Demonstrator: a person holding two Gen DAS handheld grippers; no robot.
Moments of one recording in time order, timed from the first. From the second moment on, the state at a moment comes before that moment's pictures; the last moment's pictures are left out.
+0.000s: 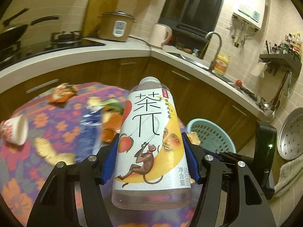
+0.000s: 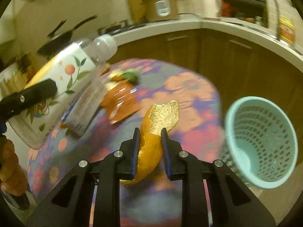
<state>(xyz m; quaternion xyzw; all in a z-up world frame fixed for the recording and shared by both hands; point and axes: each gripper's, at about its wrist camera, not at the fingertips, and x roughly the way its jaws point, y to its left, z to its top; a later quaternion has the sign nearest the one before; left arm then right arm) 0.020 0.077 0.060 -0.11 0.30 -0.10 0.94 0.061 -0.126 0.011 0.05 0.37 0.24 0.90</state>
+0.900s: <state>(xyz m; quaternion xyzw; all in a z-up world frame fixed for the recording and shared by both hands) 0.181 -0.145 -0.029 -0.06 0.43 -0.23 0.87 0.154 -0.335 -0.081 0.20 0.44 0.06 0.87</state>
